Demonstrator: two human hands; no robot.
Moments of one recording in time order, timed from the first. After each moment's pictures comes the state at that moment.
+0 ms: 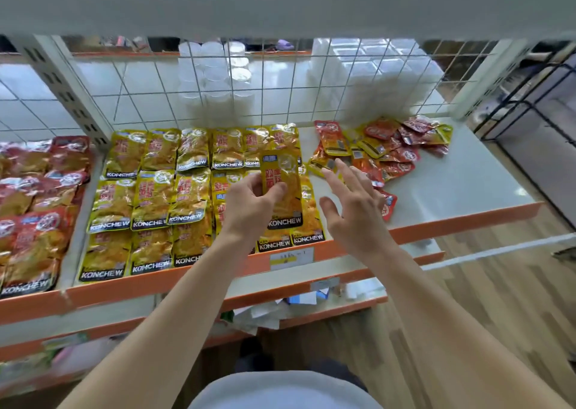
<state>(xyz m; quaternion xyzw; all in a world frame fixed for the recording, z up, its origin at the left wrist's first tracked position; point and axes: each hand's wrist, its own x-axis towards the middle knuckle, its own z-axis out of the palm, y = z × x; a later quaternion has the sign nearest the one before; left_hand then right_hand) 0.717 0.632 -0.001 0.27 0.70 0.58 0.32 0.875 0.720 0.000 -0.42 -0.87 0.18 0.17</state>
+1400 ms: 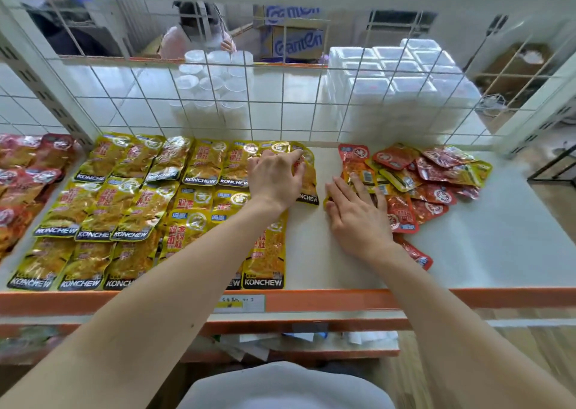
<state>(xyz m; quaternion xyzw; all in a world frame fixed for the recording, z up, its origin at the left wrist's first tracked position) 0.717 0.805 -0.046 0.41 0.88 0.25 -0.01 0.881 0.874 -0.069 -0.35 -0.93 0.09 0.02</state>
